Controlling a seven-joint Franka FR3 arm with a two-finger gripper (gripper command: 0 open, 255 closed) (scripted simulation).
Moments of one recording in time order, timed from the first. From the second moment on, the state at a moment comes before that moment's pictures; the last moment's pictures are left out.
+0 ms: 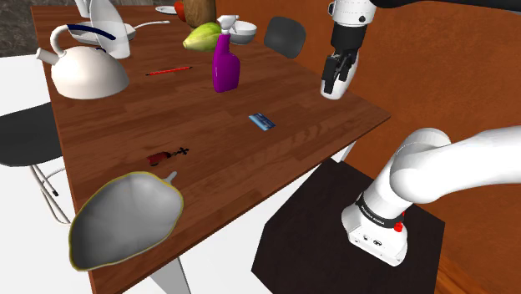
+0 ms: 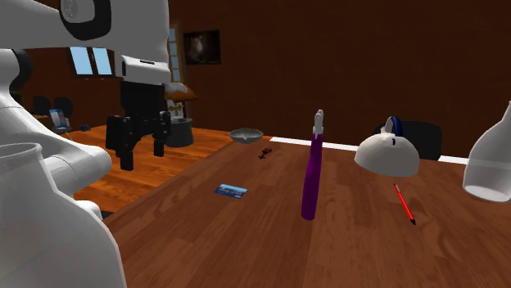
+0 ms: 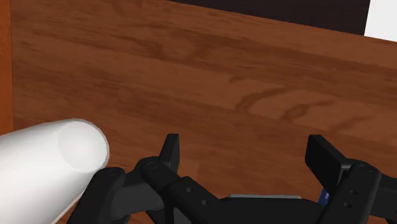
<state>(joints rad) 0.01 -0.78 0.01 -2.39 -0.10 1.51 -0.01</state>
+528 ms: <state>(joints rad) 0.06 -0.67 0.11 -2.36 -0.02 1.60 0.09</state>
